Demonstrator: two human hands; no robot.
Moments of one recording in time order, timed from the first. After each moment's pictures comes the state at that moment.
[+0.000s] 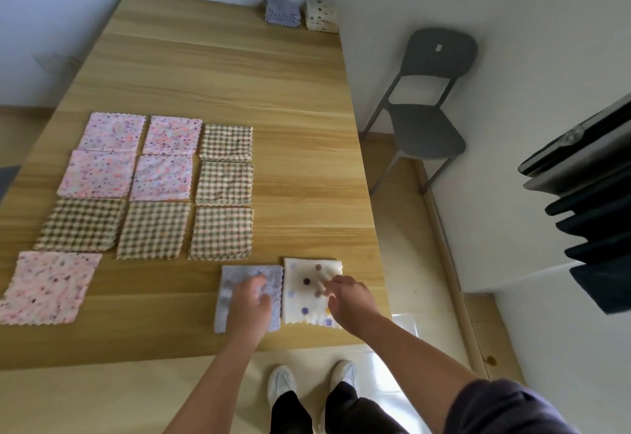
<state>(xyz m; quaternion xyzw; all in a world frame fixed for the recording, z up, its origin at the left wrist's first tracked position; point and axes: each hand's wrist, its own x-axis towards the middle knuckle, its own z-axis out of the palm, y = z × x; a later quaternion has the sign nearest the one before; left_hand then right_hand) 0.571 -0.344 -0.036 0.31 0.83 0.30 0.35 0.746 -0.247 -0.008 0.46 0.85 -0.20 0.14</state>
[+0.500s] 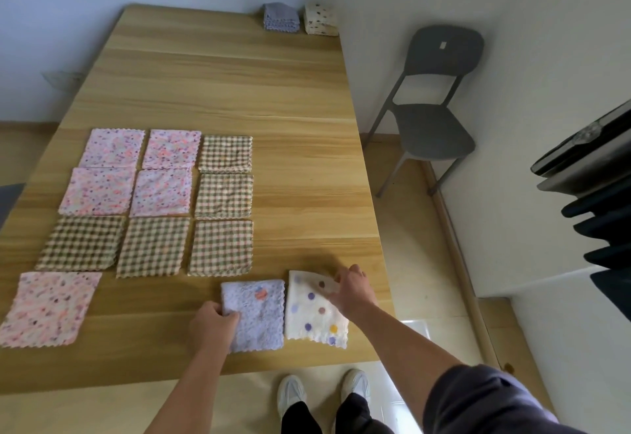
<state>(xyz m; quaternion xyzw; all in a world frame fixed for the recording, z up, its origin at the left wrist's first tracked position) 0.523 -0.346 -0.041 0.11 0.91 0.19 0.35 0.725 -0.204 -0.027 0.60 0.73 -0.29 0.12</state>
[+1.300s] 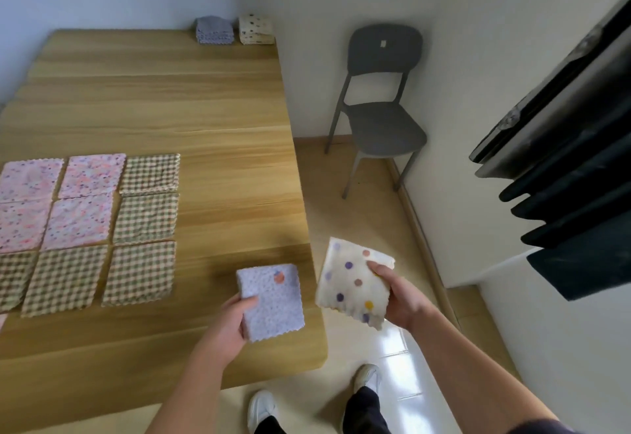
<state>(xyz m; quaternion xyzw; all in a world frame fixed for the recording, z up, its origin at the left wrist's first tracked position) 0.652 -0.258 -0.008 0.00 0.59 0.48 0.65 0.928 -0.138 0.017 0.48 0.21 -0.83 -0.21</state>
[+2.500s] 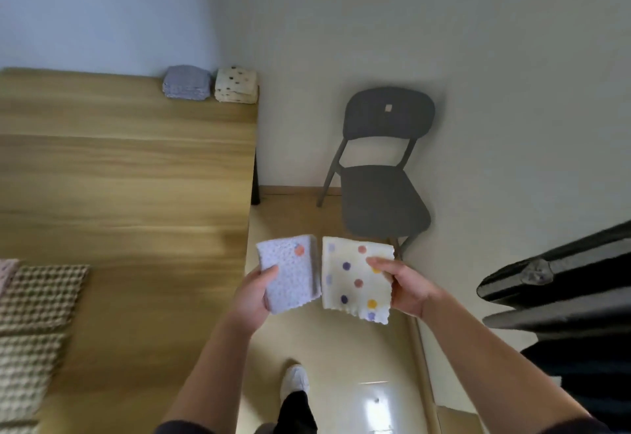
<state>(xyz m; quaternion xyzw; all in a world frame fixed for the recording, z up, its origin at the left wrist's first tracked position) 0.700 0.136 0.019 0.03 0.50 0.56 0.65 0.940 0.257 0.069 0.50 0.32 -0.80 -0.12</state>
